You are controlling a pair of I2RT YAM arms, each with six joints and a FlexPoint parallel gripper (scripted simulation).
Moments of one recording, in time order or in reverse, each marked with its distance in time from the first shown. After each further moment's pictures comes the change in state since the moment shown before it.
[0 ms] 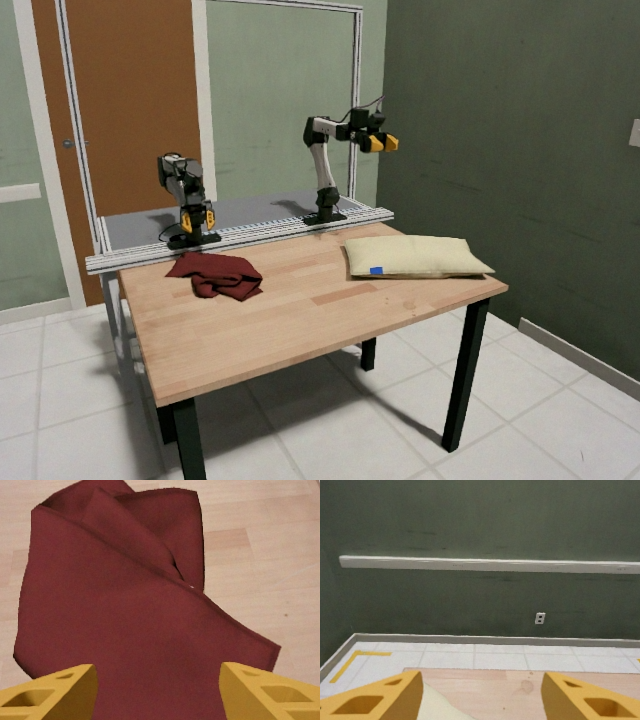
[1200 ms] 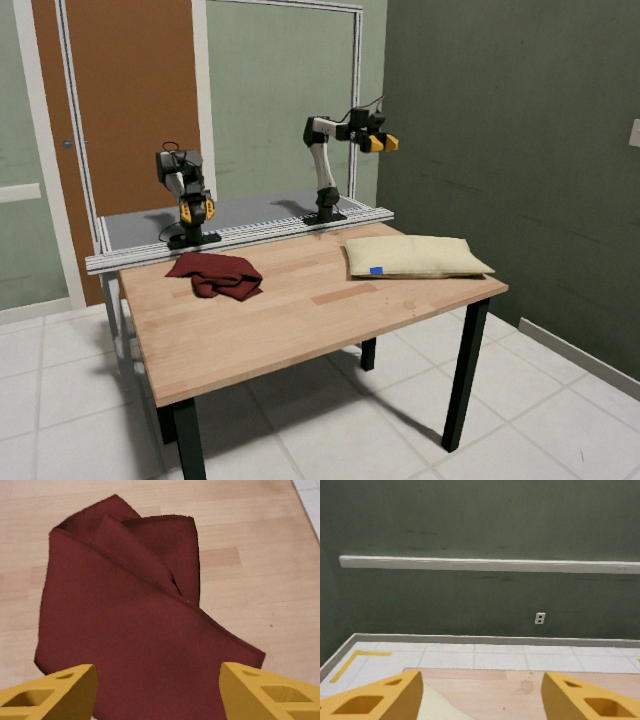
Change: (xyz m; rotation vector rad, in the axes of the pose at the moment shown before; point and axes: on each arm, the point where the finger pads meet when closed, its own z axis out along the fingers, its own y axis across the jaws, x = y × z) left arm 0.000 0.000 0.000 0.000 0.000 0.000; right arm -0.027 0.001 -0.024 -0.003 -0.013 -0.002
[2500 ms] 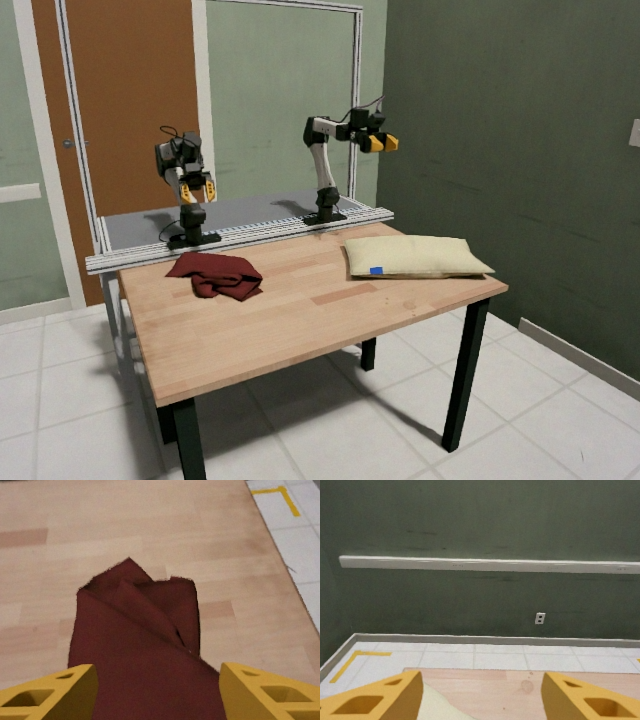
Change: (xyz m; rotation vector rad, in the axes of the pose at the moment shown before) left arm 0.000 0.000 0.000 0.000 0.000 0.000; right arm -0.070 0.004 -0.029 -0.018 -0.124 0.019
